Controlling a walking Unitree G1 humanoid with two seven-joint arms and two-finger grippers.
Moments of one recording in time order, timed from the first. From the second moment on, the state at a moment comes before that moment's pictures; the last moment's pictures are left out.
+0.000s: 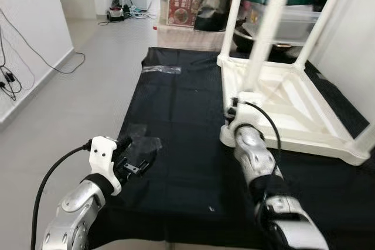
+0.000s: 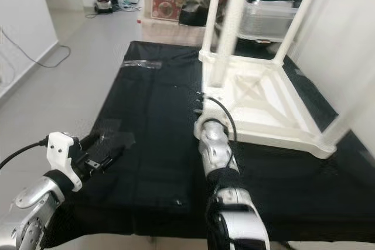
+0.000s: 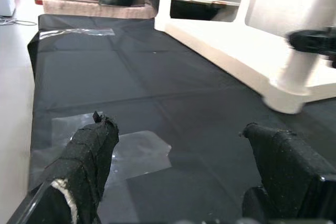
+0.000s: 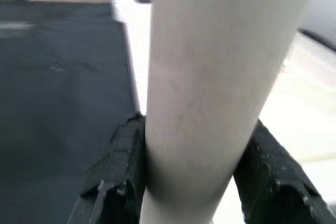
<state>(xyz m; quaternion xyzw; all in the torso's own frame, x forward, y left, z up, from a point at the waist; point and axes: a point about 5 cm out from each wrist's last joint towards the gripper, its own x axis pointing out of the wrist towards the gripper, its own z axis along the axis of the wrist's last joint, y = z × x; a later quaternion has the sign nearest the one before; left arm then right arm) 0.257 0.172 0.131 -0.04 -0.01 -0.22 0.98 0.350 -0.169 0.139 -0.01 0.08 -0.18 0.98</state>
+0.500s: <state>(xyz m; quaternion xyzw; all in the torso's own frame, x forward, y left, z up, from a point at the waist) 0.256 0.173 0.131 -0.05 -0.01 -0.22 0.97 0.331 -0.182 0.162 -0.06 0.02 -0.19 0.98</state>
